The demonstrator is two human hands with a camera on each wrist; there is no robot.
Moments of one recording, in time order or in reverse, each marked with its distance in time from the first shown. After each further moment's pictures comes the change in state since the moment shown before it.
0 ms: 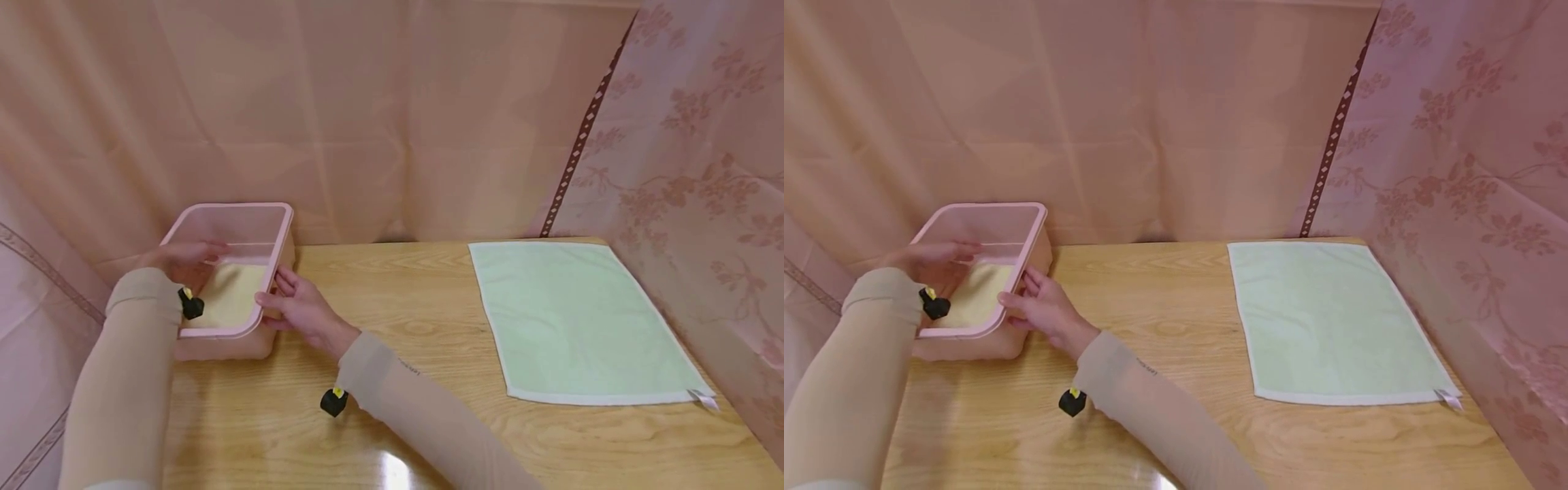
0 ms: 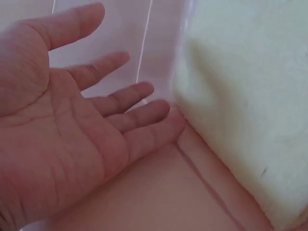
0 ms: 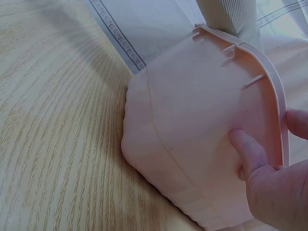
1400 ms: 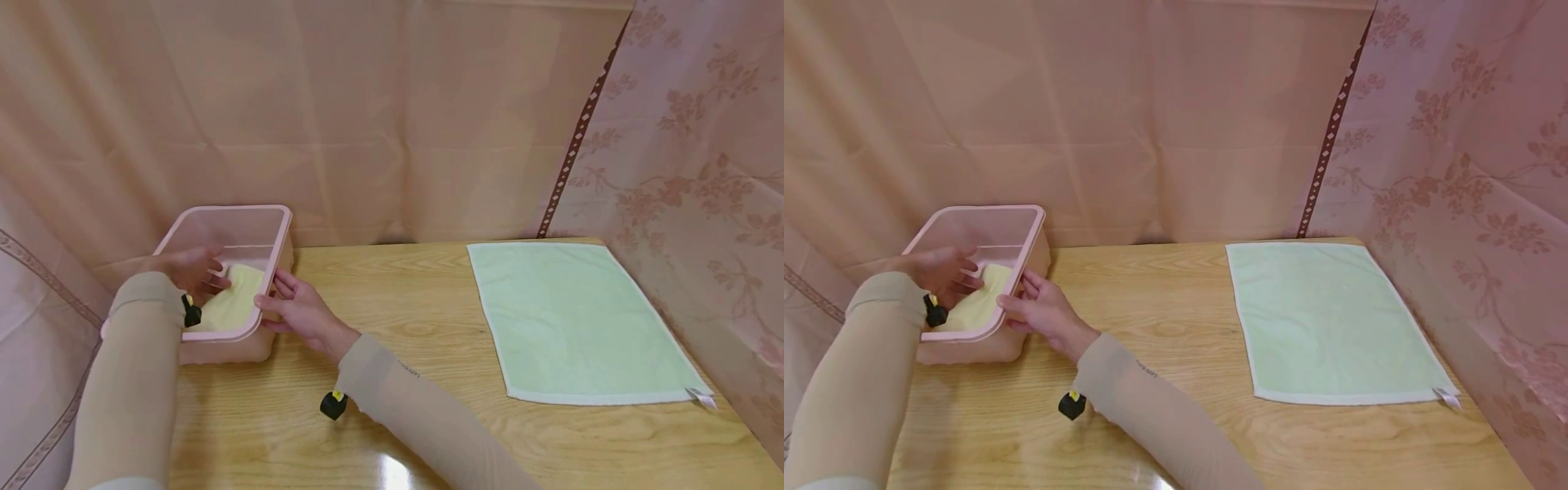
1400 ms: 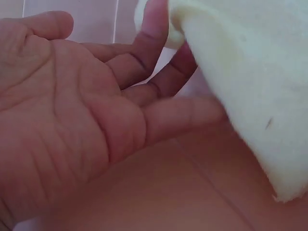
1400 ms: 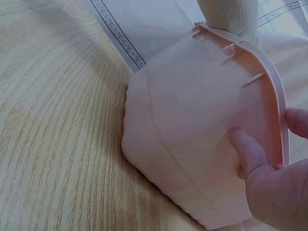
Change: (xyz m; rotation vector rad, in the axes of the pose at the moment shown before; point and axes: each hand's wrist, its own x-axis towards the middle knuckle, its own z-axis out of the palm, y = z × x) left_hand 0.008 -0.005 0.002 0.024 0.036 -0.056; right_hand 0.001 0.001 0.002 0.008 0.012 -0.001
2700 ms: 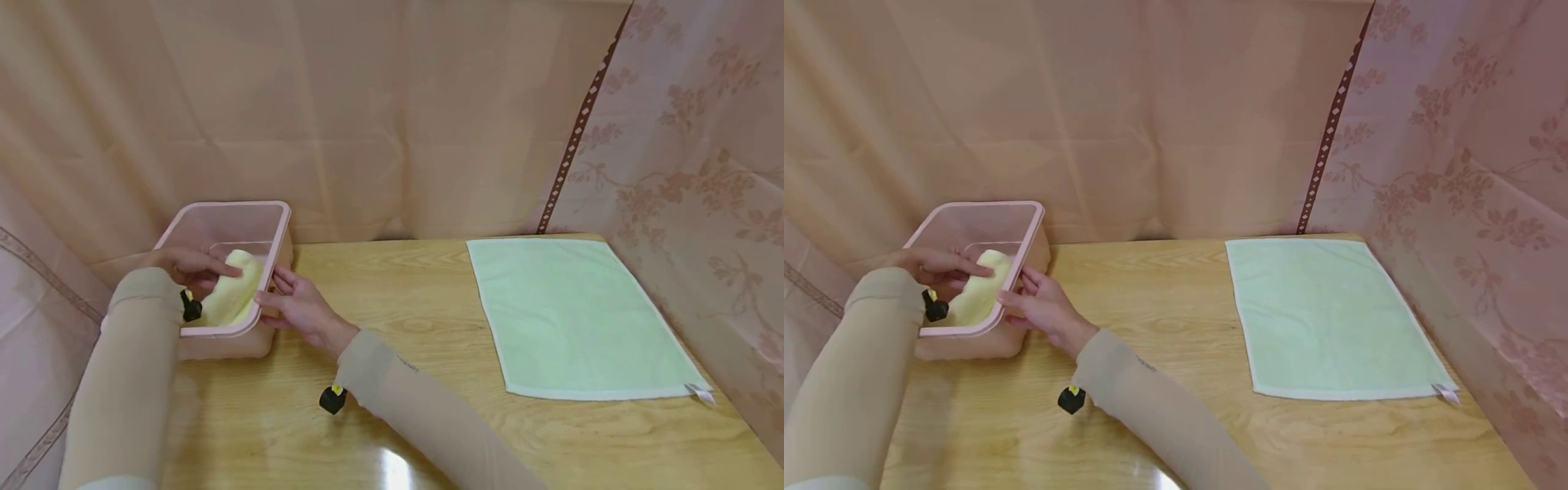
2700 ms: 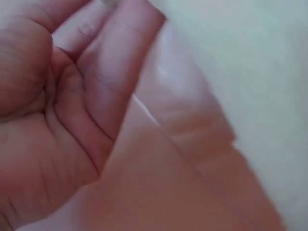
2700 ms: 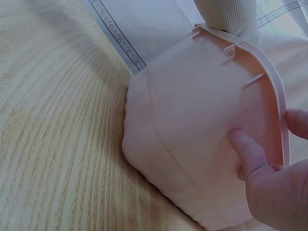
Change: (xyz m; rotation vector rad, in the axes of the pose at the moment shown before) left_hand -0.005 0.009 0.005 0.016 -0.098 -0.012; right_hand -0.006 -0.003 -0.003 -0.001 -0.006 0.018
